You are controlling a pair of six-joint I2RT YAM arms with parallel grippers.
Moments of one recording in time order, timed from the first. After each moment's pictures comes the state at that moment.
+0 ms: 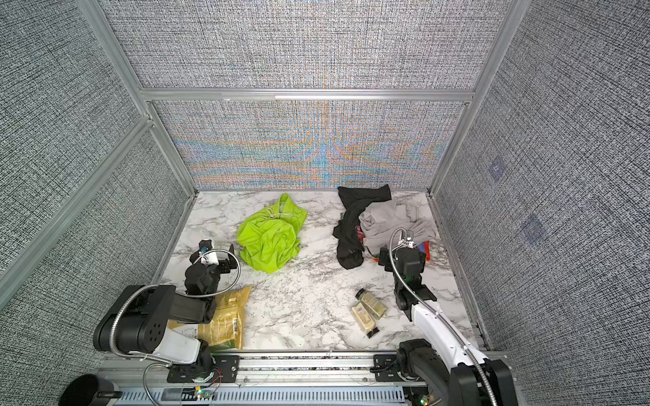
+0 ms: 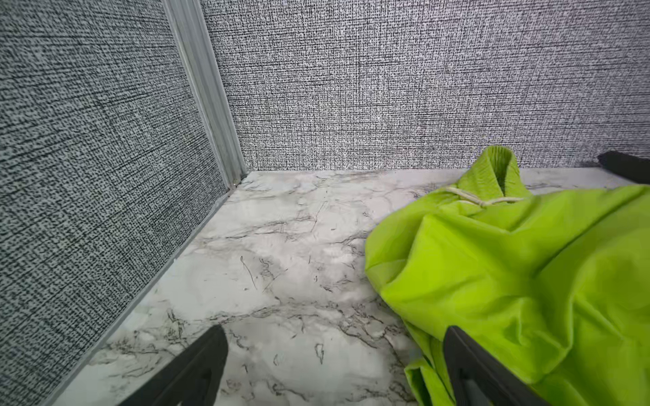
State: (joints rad) left arm -0.04 1.52 0.17 1.22 -0.12 0.03; right arm 0.15 1.01 0.38 0.19 0.34 0.07
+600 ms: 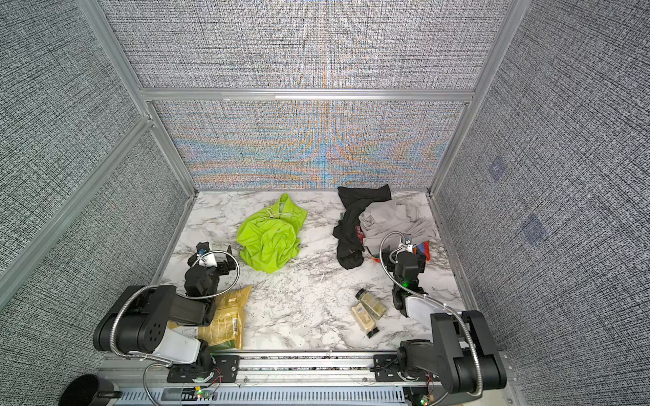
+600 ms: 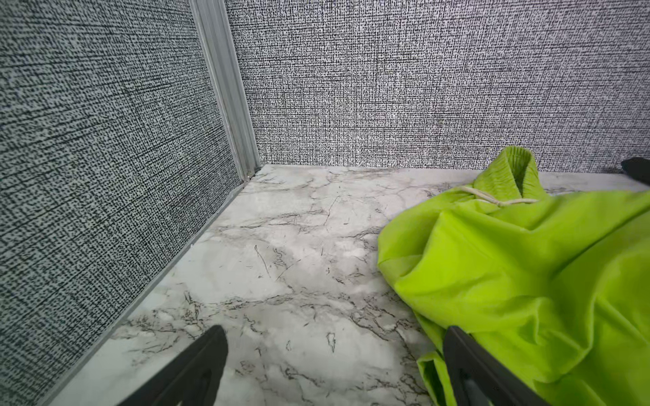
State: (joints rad) left arm -0.04 1.52 0.14 1.24 -0.18 0.01; right arm 0.08 1.30 0.29 0.66 0.35 -0.01
